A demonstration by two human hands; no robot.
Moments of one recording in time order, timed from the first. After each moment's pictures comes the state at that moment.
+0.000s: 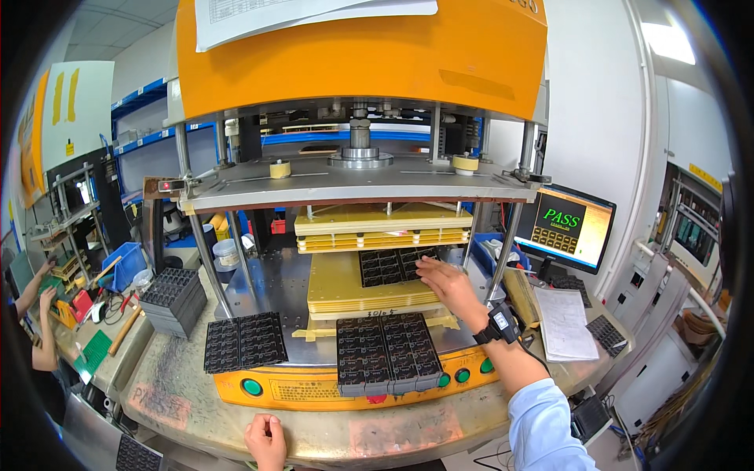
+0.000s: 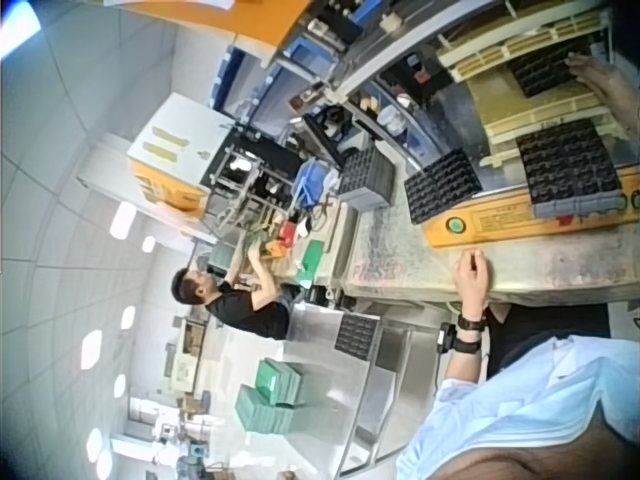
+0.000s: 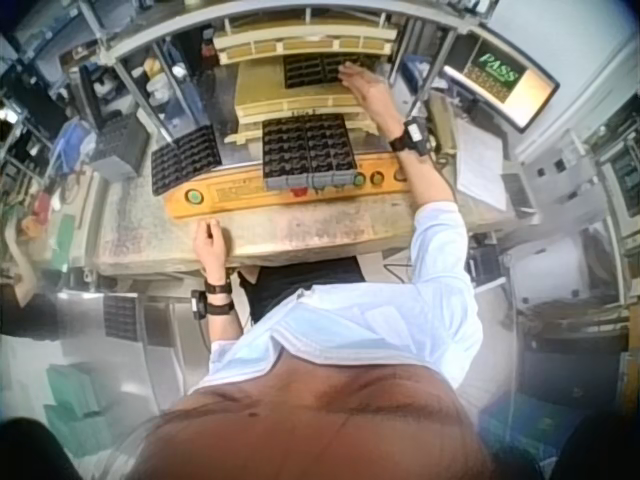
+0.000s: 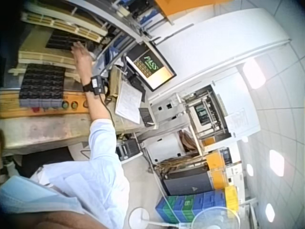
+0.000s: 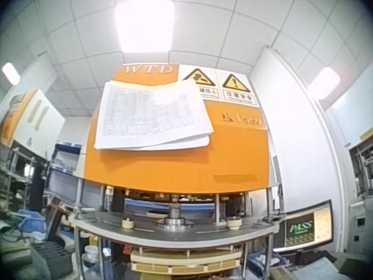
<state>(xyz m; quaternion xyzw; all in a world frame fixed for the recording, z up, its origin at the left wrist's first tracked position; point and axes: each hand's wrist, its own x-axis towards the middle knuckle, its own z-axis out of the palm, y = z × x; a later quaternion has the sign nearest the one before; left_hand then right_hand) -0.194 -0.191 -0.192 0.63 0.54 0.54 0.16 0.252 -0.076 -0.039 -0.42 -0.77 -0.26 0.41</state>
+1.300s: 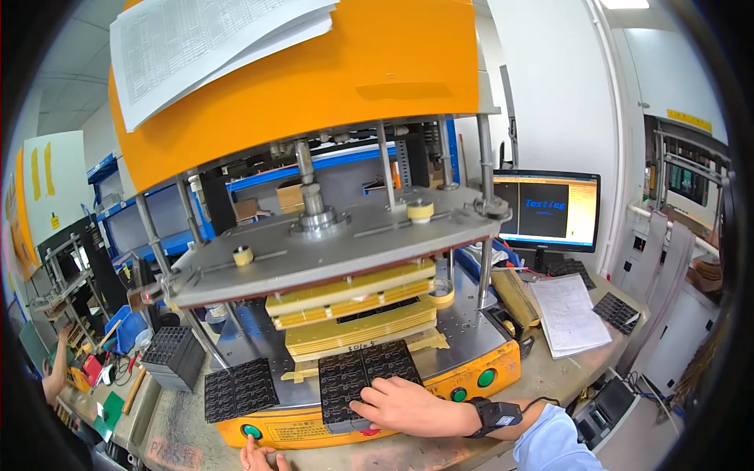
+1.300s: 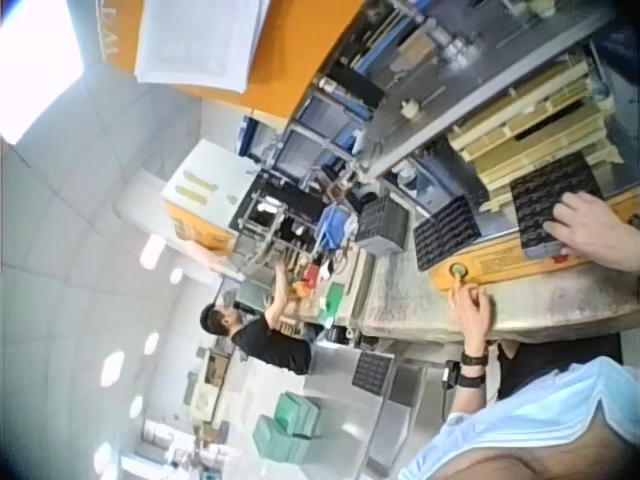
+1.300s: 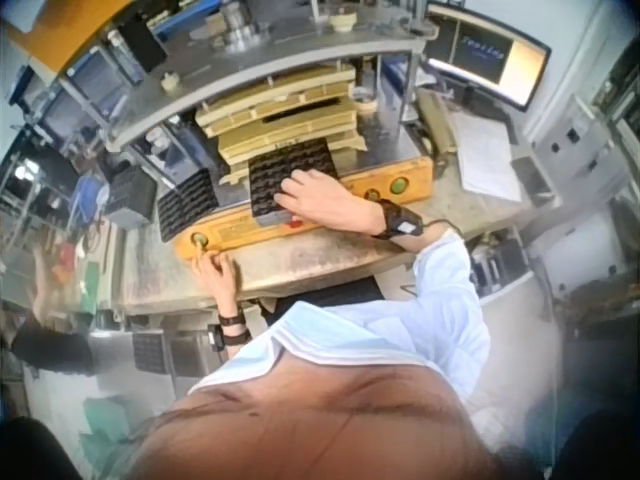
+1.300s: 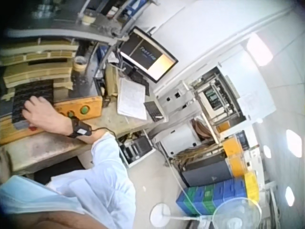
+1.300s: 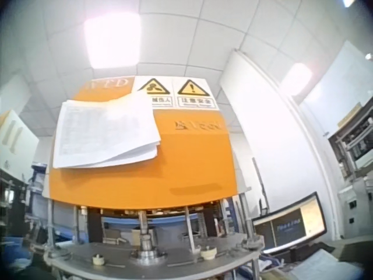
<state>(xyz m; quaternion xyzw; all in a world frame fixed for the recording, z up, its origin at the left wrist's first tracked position) -0.194 -0.185 -0.185 0.71 0.56 0.44 0.02 0.131 -0.200 -0.051 -0.37 -0.89 -0.19 0.21</state>
